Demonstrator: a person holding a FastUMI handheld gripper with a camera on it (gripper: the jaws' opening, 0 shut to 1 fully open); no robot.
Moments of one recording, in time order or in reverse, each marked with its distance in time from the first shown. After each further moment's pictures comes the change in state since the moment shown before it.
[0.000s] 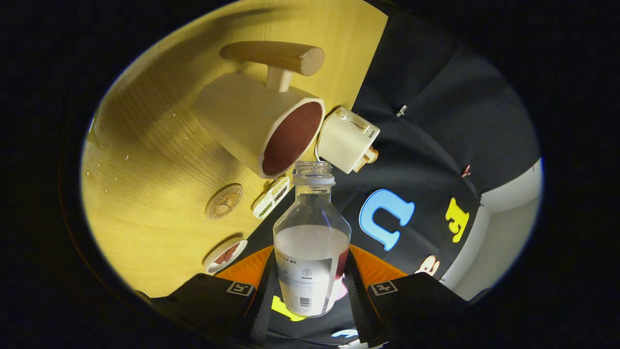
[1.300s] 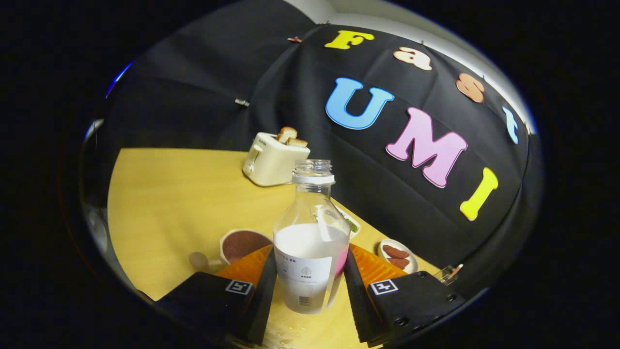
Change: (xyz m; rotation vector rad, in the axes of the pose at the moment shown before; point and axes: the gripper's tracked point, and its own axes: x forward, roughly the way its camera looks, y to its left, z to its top) arm -0.024 -0.020 0.037 1.687 -0.105 0.113
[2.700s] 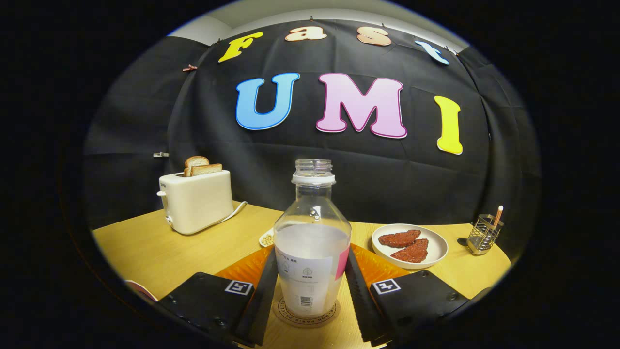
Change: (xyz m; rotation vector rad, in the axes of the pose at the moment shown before) arm 0.142 -0.128 -0.062 0.384 -0.081 -0.249
